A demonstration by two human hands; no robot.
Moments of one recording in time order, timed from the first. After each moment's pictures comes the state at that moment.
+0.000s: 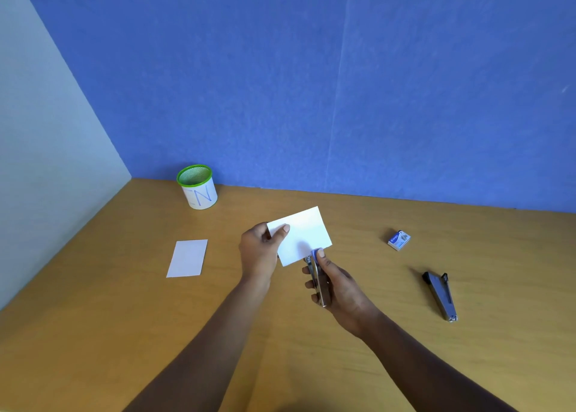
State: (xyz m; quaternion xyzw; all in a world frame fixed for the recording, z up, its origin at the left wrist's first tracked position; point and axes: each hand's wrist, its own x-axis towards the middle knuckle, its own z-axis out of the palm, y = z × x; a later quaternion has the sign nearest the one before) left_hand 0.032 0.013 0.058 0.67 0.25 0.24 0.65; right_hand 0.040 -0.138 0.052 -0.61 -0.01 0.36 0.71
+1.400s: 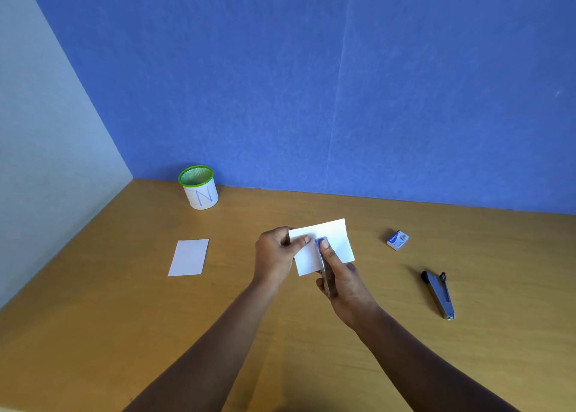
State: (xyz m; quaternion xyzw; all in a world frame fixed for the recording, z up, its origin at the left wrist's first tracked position) left_hand 0.021 -0.010 0.071 0.74 0.18 0.18 0.62; right_hand 0.036 -0.134 0.064 -0.57 0.00 0.28 0.77
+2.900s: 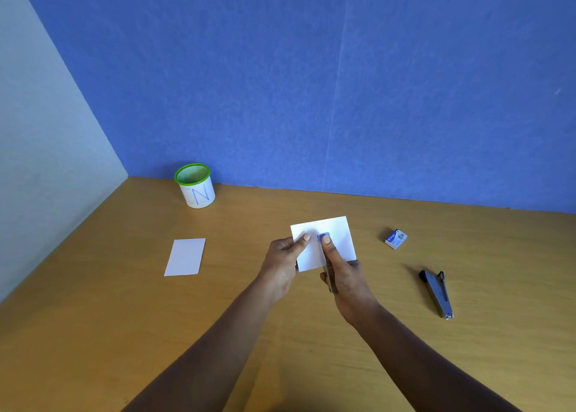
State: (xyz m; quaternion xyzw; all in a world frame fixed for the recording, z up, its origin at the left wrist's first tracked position) left_hand 0.024 -0.022 0.067 0.58 0.20 0.04 0.79; right_hand 0.043 -0.133 0.065 -0.62 0.04 0.21 0.76
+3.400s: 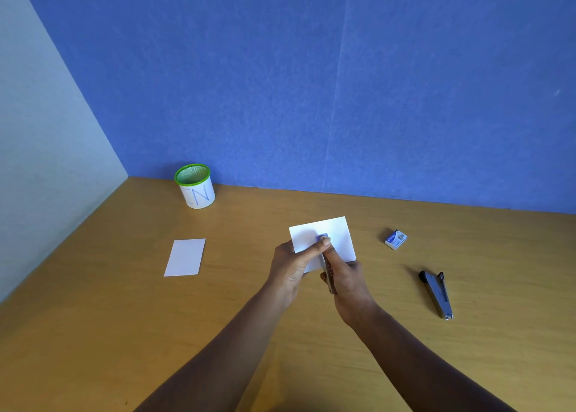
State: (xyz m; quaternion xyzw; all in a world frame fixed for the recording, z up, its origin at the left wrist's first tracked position) left_hand 0.024 -0.035 0.068 0.57 0.23 0.05 0.78; right_hand 0.042 -0.130 0.066 -0.63 0.05 0.20 0.75
